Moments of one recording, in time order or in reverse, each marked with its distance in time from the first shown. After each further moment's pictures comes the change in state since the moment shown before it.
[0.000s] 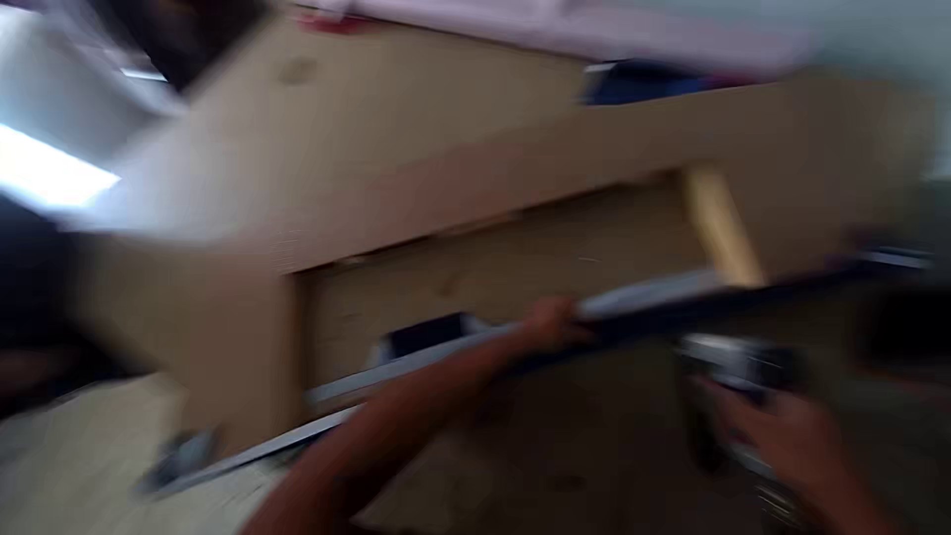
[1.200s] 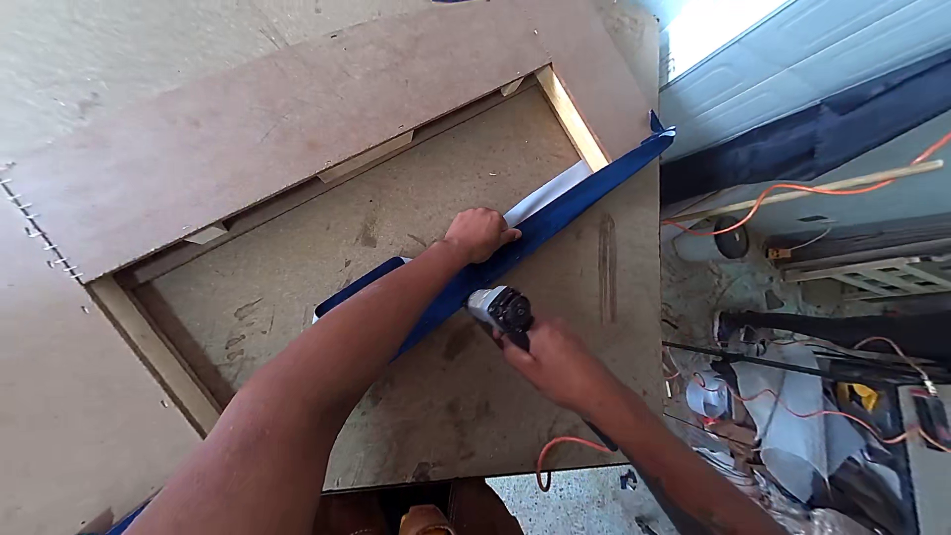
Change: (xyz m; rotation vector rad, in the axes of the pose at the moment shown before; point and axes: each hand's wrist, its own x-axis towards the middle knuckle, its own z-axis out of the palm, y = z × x) left_hand 0.031 -0.037 -0.015 0.552 -0.112 0.274; right_hand -0.090 -0.106 0.174 -0.318 -0.196 -0.036
